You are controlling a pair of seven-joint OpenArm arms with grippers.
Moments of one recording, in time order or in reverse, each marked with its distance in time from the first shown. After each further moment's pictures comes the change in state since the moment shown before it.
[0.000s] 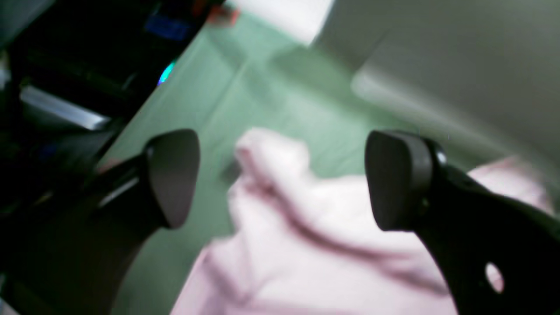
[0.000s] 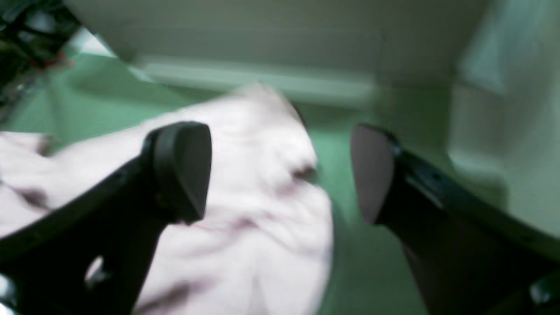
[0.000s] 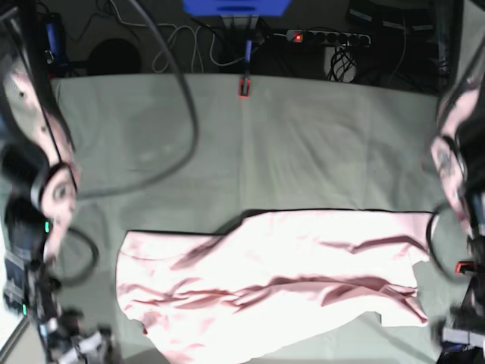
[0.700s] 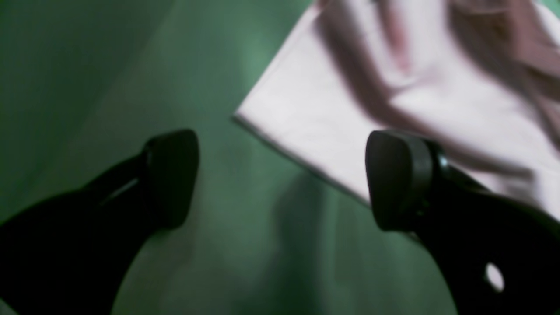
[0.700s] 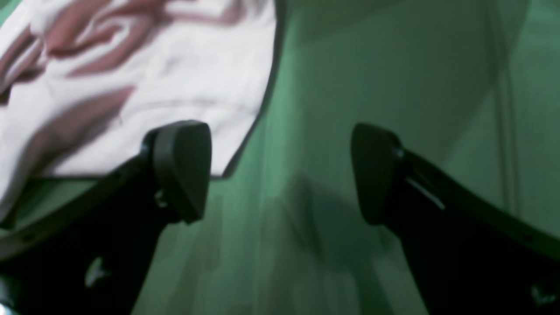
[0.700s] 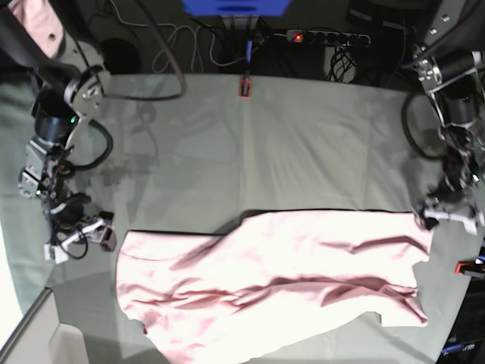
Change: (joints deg) left arm 23.8 0.3 -1.9 -8.9 -9.8 -0.7 -14.7; right arm -25.7 -3.4 11.3 9.4 0.5 0.3 1.0
